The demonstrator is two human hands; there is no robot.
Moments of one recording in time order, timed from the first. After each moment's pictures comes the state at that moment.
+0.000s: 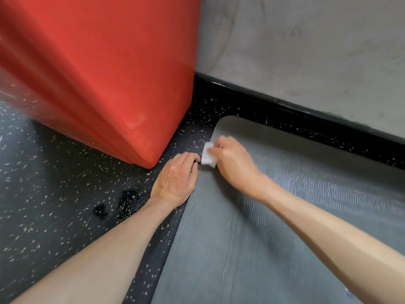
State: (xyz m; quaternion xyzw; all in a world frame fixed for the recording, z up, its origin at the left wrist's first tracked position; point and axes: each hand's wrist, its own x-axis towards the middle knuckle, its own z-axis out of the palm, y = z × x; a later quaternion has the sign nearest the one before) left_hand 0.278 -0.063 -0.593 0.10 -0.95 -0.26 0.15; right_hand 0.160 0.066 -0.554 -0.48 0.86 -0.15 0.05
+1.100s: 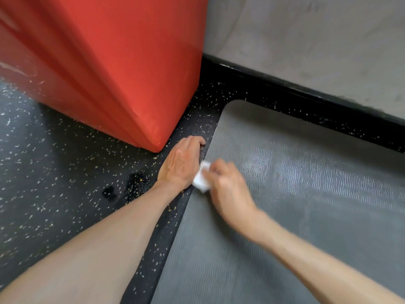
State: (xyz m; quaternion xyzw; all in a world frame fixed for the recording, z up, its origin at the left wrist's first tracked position) left_hand 0.278 -0.064 -0.589 0.13 -0.95 -0.26 0.11; right_hand 0.257 0.083 -0.555 -0.44 0.88 -0.19 0.06
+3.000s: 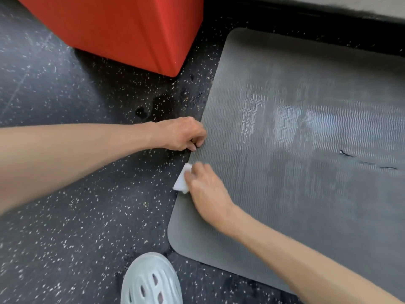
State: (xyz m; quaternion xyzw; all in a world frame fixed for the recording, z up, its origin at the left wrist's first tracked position) left_hand 0.402 -0.053 -0.521 -0.18 -0.93 -0.16 -0.28; right_hand 0.475 0.128 -0.545 -0.43 0.87 -0.23 0.12
